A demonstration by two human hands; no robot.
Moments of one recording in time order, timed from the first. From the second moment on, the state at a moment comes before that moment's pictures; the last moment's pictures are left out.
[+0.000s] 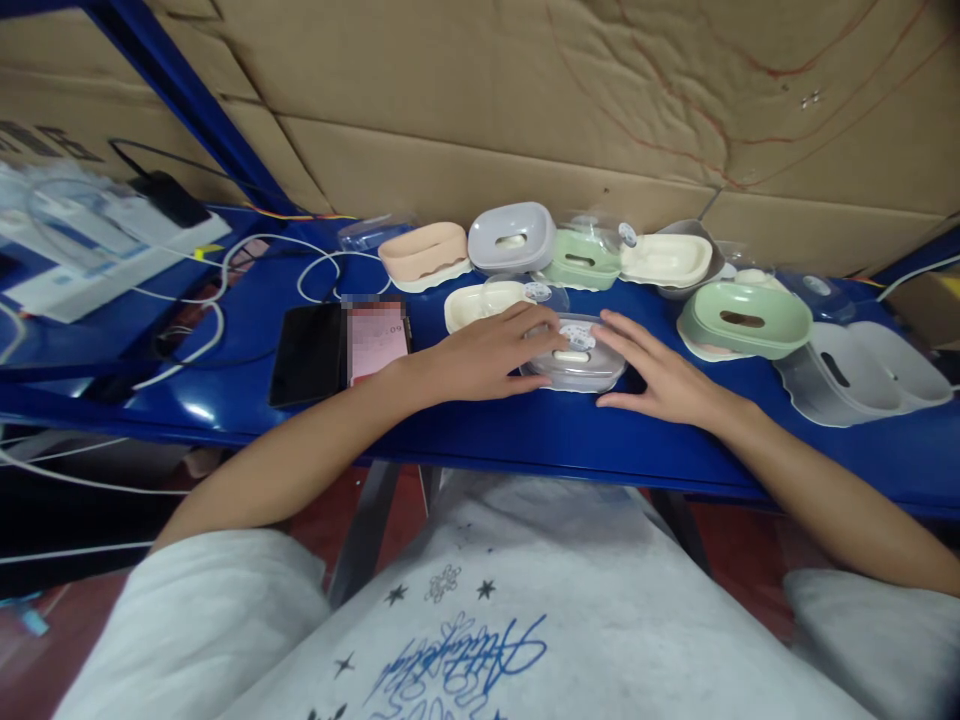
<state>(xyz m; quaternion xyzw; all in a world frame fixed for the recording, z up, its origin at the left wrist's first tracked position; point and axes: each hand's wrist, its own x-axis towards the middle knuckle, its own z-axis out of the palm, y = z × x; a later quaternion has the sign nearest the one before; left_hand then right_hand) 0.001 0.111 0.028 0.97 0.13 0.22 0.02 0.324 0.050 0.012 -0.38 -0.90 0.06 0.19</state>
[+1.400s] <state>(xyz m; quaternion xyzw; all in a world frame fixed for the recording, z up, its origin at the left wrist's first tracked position) 0.005 0.108 0.031 0.96 0.15 0.25 0.05 0.345 0.049 0.039 -0.46 -0.84 -0.06 0.28</state>
